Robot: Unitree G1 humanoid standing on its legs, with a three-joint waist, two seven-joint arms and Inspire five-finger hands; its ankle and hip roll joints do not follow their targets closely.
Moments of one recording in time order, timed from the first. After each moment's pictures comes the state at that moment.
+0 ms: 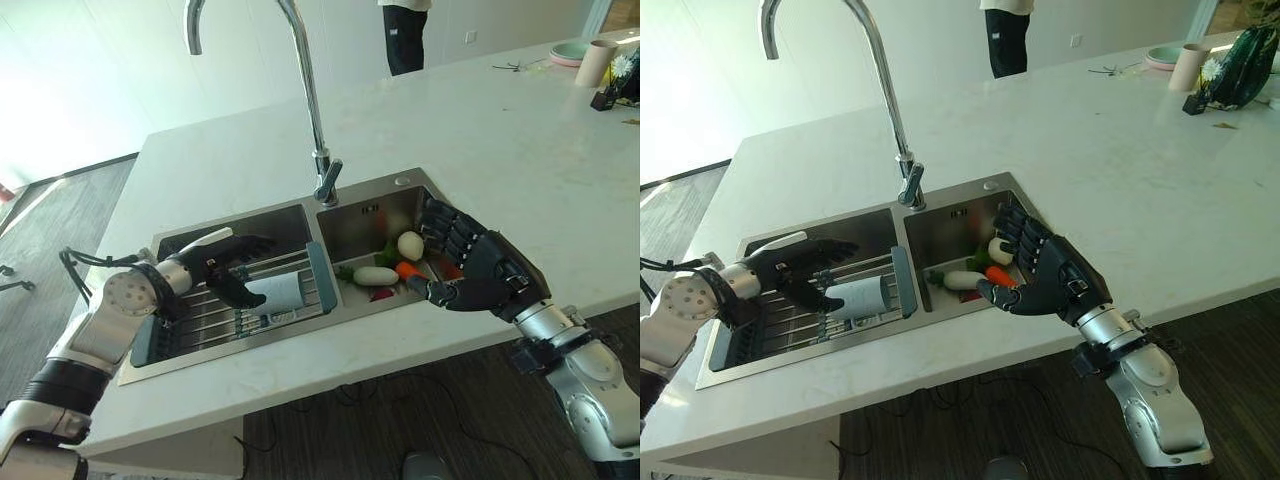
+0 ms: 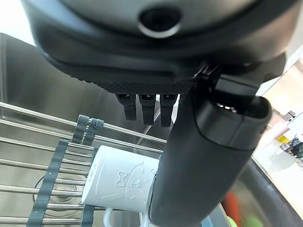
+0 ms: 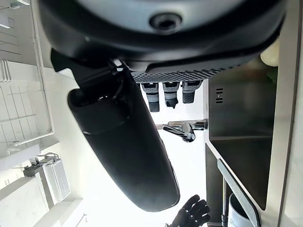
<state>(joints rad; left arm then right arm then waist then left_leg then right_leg) -0.41 0.96 -0.24 0.23 -0.07 0.03 -0.49 0.02 -0.62 -0.06 -0.30 0.59 0.05 0.30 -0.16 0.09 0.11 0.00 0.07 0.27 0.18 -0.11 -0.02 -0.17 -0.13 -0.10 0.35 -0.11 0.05</state>
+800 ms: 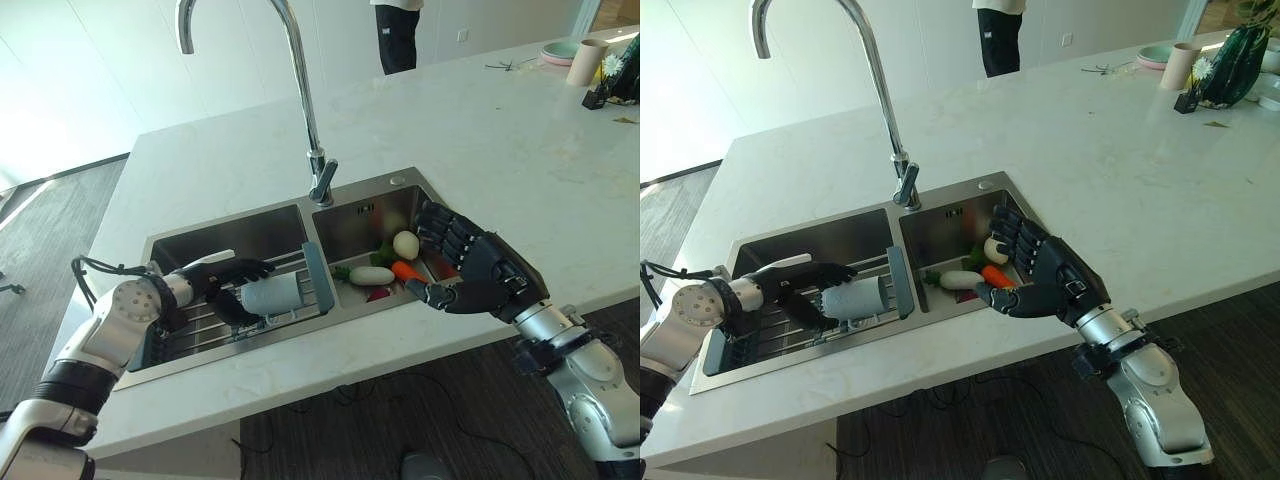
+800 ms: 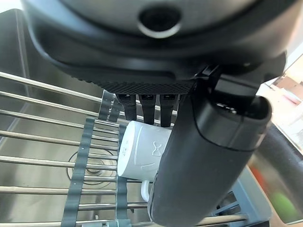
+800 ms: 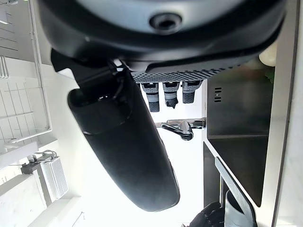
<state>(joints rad) -0.42 0.93 -0.28 0.33 0.02 0.04 -0.56 0.02 -0.62 -0.06 -0.30 0.59 0.05 0.32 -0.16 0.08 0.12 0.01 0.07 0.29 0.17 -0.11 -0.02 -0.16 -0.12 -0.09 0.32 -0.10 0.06</state>
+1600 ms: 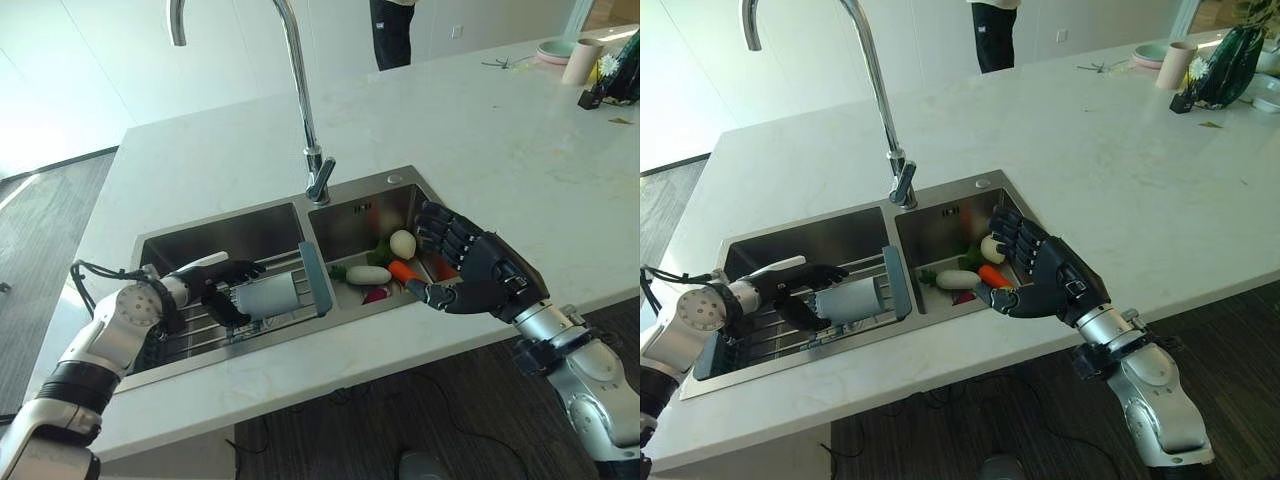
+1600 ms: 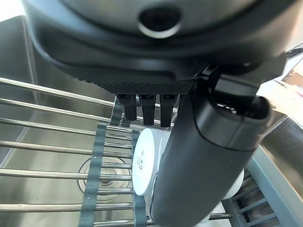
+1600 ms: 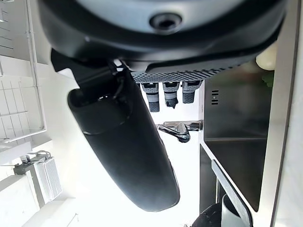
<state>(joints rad) -0.43 0.90 -0.28 0.39 0.10 -0.01 -0.50 0.02 -0.62 -0.06 -0.30 0.59 0.05 0.32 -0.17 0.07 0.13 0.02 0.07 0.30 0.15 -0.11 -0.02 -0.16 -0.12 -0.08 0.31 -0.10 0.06</state>
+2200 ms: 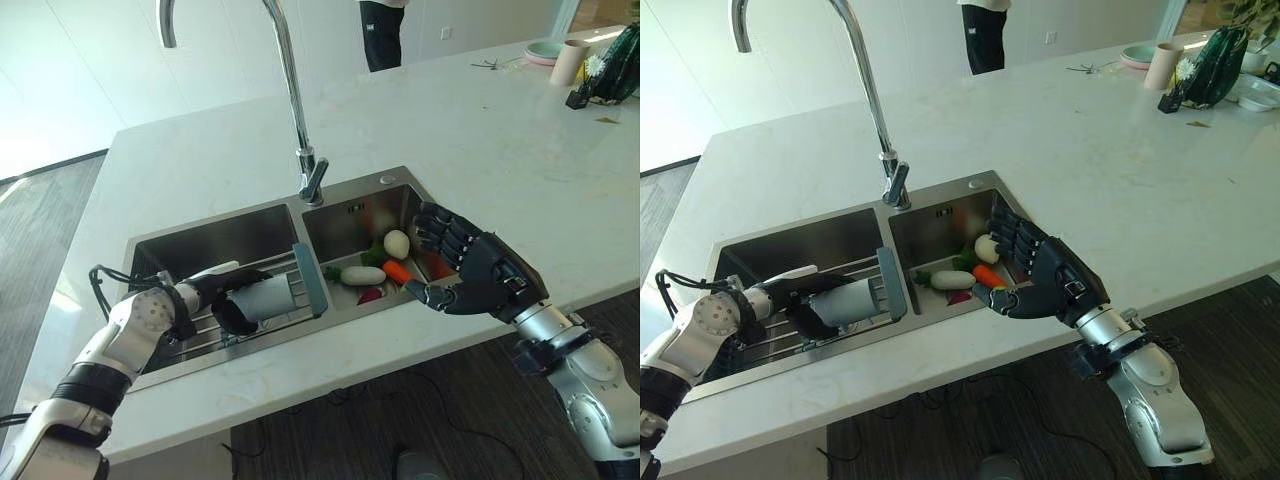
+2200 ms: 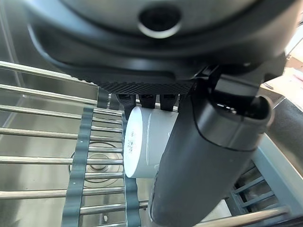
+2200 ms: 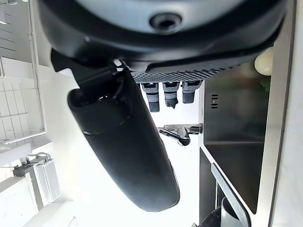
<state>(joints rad) -0.43 0.88 -0.32 0.41 0.13 0.00 -0.51 0.02 -0.62 -0.06 -0.30 0.59 0.05 0.33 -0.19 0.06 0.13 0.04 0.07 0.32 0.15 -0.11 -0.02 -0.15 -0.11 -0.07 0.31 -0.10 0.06</state>
